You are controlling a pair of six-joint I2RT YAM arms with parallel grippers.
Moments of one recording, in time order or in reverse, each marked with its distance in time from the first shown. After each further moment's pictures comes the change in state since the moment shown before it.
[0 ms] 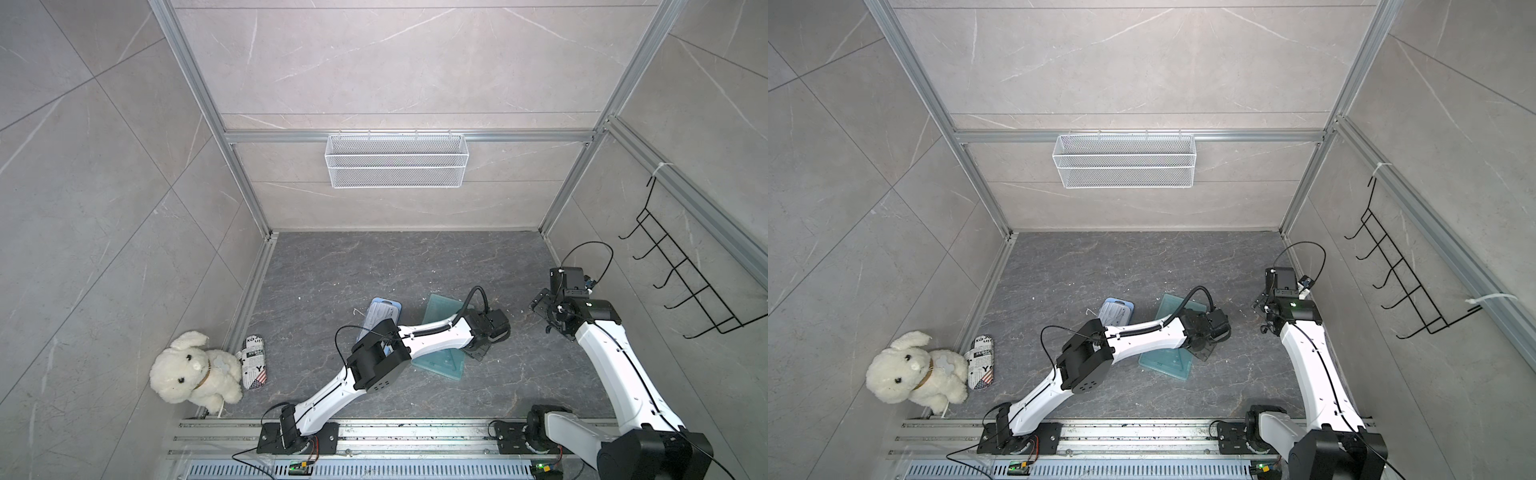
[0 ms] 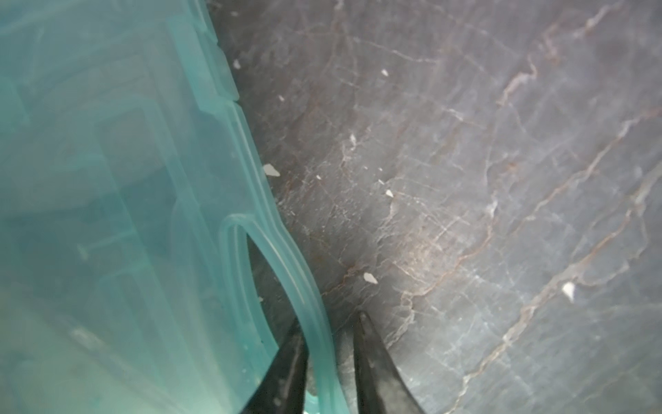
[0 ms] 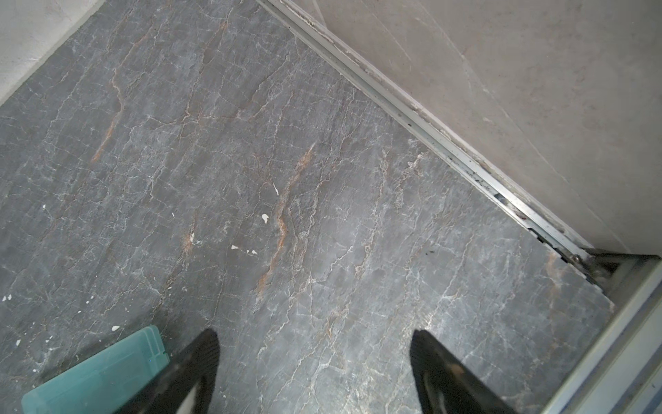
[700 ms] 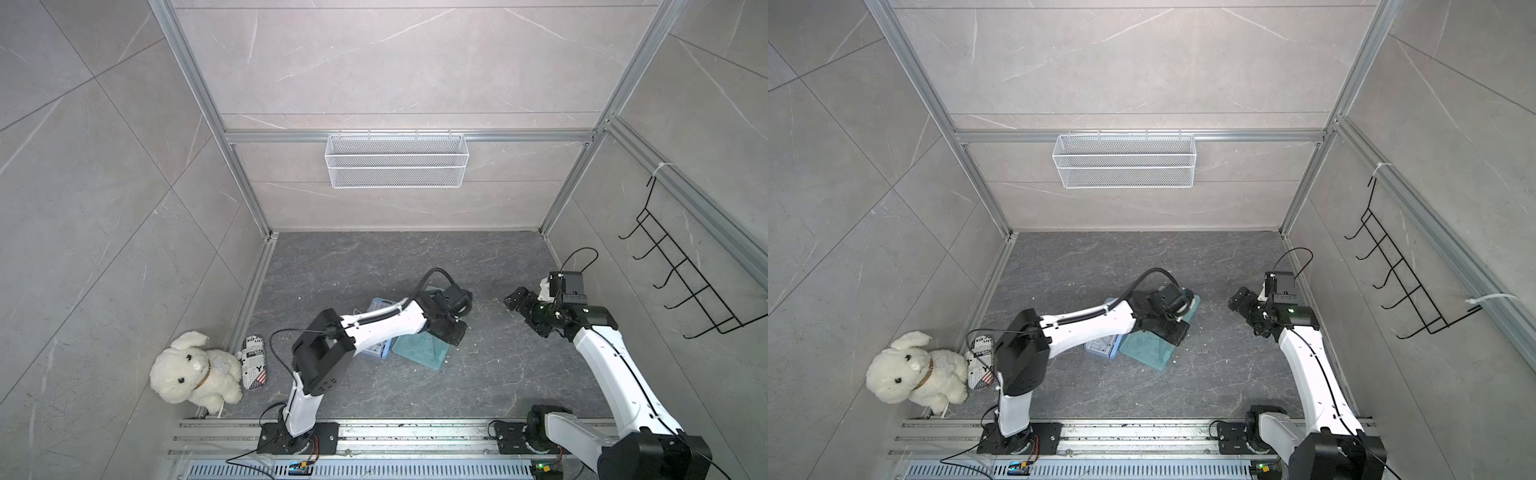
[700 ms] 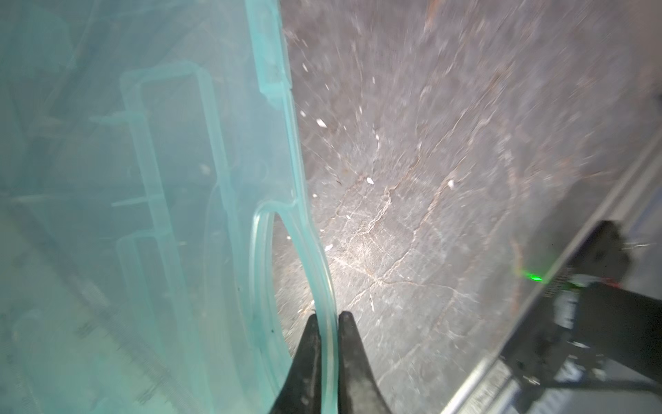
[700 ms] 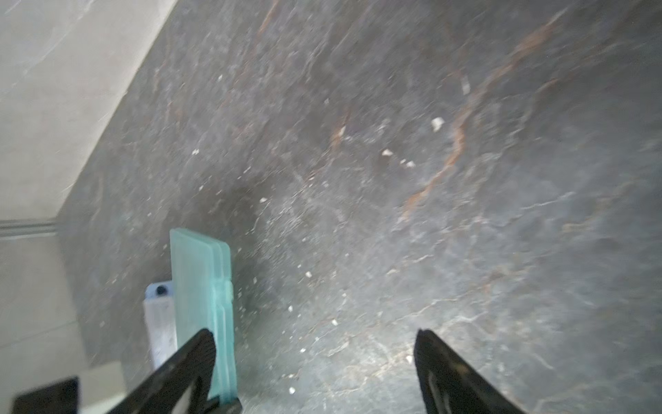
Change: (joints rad) left arm 0.195 -0.503 -0.504 0.248 0.344 0.067; right arm 0.000 -0.037 -0.093 0.143 -0.619 -0.051
